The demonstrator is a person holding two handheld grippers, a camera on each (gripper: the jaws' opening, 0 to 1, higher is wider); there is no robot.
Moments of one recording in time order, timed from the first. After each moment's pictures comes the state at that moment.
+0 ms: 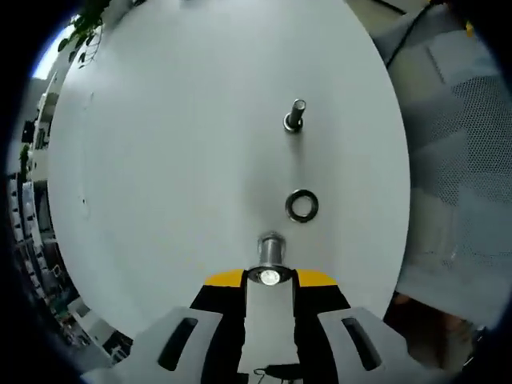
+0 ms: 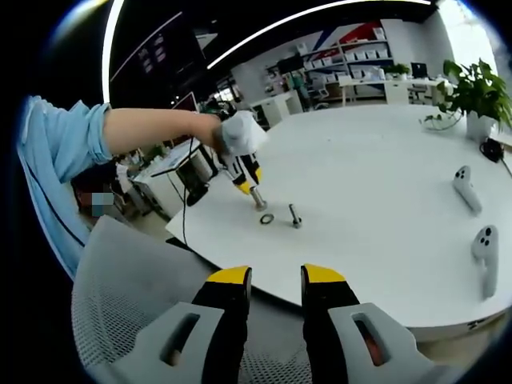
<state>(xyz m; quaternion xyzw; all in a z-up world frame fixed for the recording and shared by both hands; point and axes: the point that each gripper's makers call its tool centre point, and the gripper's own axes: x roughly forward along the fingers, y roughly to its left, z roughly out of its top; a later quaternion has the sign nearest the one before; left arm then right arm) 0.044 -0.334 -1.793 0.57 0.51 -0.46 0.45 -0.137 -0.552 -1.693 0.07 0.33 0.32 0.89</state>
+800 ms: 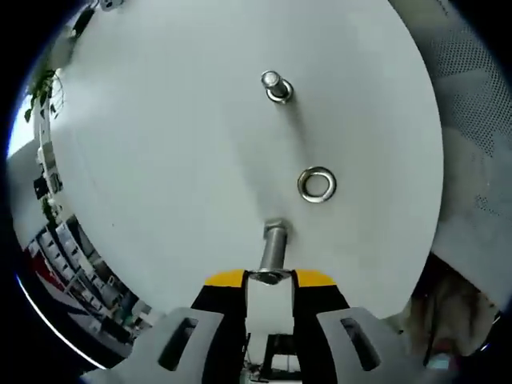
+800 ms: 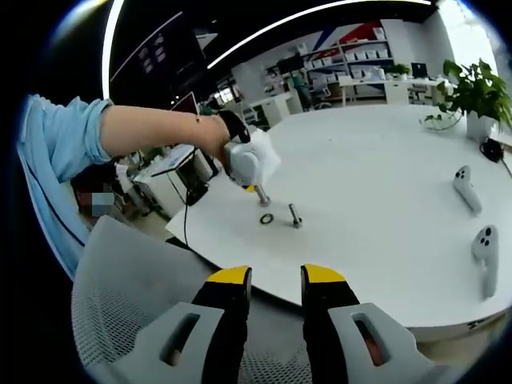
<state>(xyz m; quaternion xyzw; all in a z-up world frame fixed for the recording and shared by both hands) 0.059 -0.339 -1.795 0.76 0.43 -0.36 0.33 -0.138 -0.552 -1.693 0.07 0.33 0.32 0.88</state>
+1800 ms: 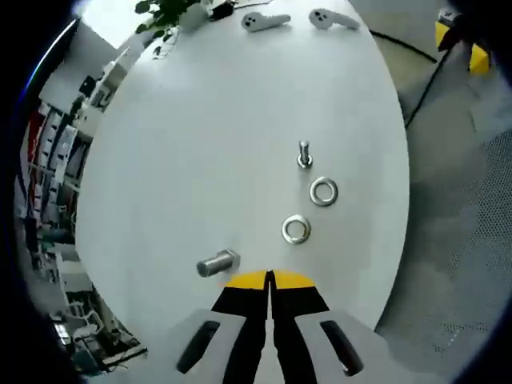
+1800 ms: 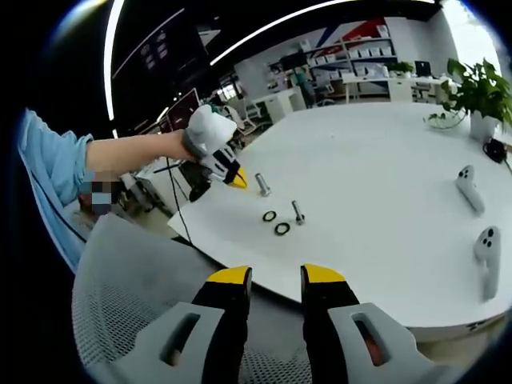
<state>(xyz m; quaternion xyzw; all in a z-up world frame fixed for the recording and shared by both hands) 0.014 -0.322 -1.761 0.39 0.46 -0.41 0.68 -0.140 -0.549 -1.695 0.07 0.34 0.33 0.88</state>
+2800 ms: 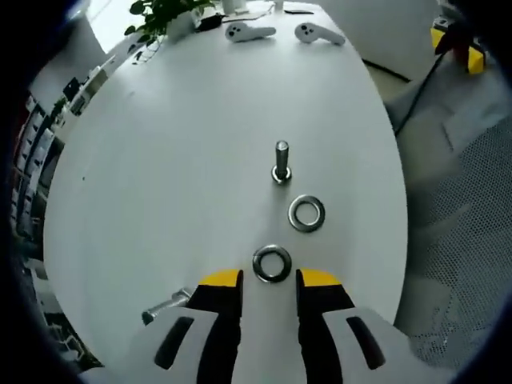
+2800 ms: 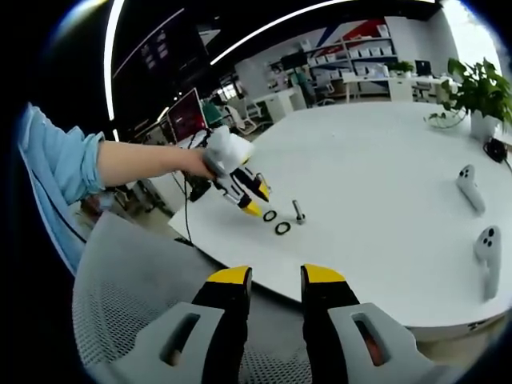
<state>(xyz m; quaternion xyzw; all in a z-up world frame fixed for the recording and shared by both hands) 0.009 -0.367 -1.837 0.40 0.45 -0.50 0.62 -0.141 -0.549 -1.695 0.07 0.34 0.33 0.88</state>
